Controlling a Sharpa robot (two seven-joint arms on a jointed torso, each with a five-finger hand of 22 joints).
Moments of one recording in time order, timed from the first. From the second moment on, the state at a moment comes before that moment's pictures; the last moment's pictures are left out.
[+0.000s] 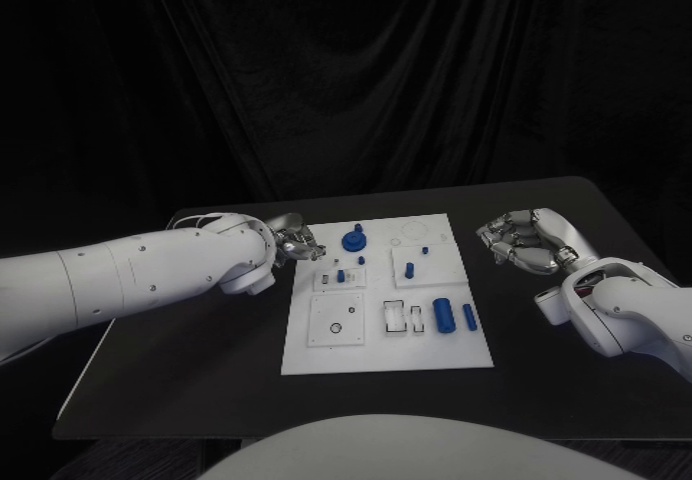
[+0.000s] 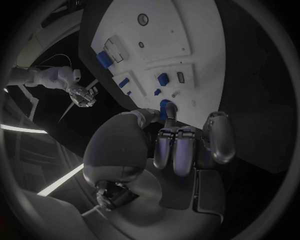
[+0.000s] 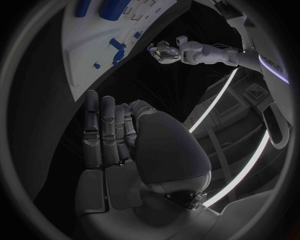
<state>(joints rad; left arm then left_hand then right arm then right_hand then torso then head) 1.19 -0.76 -0.21 1.36 -0.97 -0.21 -0.31 1.17 -0.09 0.54 0.21 0.53 0.96 0.05 0.30 1.14 1.46 -0.02 1.57 1.31 1.46 -0.06 1.57 1.31 0.05 1.39 0.05 1.30 1.31 1.15 -0.99 -0.25 1.53 -0.70 -0.59 0.34 1.50 -0.02 0.19 0.28 0.68 0.84 0.16 0.42 0.18 0.67 0.09 1.09 0.48 1.00 0.03 0.94 0.71 0.17 1.10 0.14 0.30 1.31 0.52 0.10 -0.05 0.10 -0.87</state>
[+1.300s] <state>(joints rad) 1.22 -0.51 -0.21 1.00 -0.88 0.29 -0.47 1.17 -0.09 0.55 0.15 0.50 0.93 0.06 0.29 1.14 1.46 -0.02 1.57 1.31 1.46 -0.06 1.57 1.31 0.05 1.37 0.06 1.28 1.31 1.15 -0.98 -0.25 1.53 -0.70 -0.59 0.34 1.50 -0.02 0.19 0.28 0.68 0.84 0.16 0.42 0.18 0.67 0.09 1.09 0.47 1.00 0.03 0.94 0.71 0.17 1.10 0.14 0.30 1.31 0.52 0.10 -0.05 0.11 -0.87</state>
